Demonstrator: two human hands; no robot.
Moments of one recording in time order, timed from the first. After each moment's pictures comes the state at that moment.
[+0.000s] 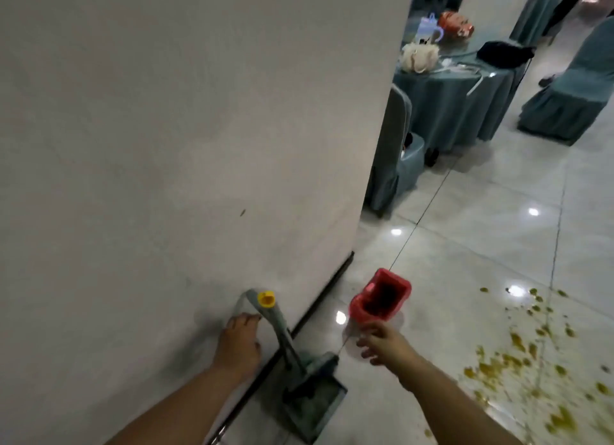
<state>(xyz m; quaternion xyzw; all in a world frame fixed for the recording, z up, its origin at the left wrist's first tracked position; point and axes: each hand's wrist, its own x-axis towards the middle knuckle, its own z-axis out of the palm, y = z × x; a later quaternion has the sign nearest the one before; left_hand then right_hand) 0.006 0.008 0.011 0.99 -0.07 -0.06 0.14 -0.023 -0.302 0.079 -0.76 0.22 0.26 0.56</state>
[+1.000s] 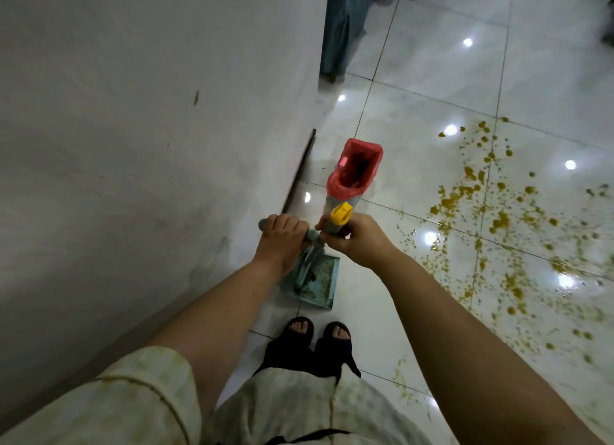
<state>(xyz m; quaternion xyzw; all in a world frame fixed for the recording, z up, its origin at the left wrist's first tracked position) 0.045 -0.022 -0.026 0.91 -0.40 -0.06 -0.03 -0.025 -0.189 0.059 -0.87 0.09 0.11 0.46</state>
